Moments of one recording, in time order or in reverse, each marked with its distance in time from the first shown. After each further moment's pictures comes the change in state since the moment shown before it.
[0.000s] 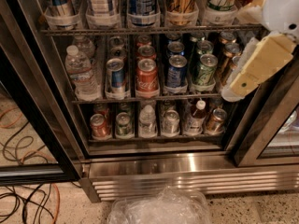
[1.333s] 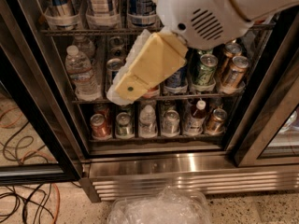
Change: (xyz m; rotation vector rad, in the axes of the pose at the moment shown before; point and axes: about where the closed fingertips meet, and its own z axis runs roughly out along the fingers) arm -0.157 0.076 0.013 0.029 -0.325 -0.083
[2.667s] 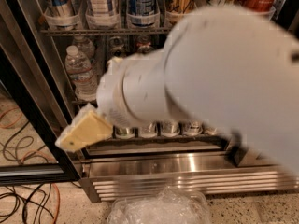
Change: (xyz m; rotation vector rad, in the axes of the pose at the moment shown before) arm 0.015 0.065 0.127 0.019 -0.079 0.168
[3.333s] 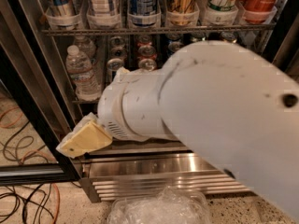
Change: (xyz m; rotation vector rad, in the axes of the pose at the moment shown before) arm 0.017 0.002 -0.001 0.074 0.021 0.072
